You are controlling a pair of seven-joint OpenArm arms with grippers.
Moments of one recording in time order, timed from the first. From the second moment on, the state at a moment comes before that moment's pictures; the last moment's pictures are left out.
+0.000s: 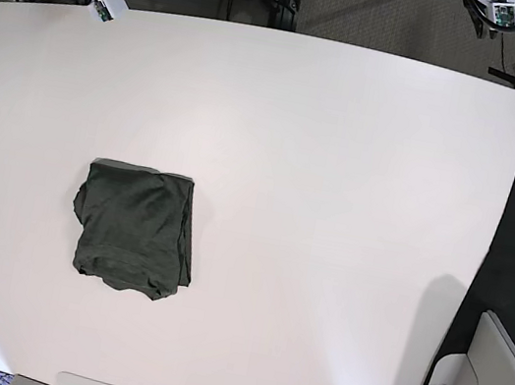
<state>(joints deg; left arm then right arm) 67.2 -13.4 -3.6 116.4 -11.8 24.3 5.0 -43.0 18.2 21.0 117.0 49.8 38.6 -68.1</state>
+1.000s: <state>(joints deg) 33.6 -7.9 8.3 61.0 -11.5 24.6 14.6 -20.0 5.4 12.2 48.0 -7.9 38.4 -31.9</state>
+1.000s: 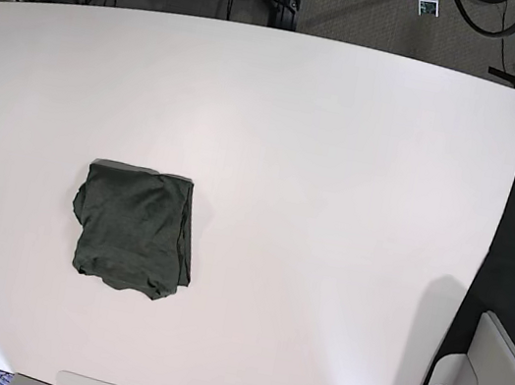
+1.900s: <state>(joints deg) 8.7 0.5 7.8 24.9 -11.4 24.2 14.5 -6.7 -0.5 12.0 25.0 -7.8 11.2 -7.3</state>
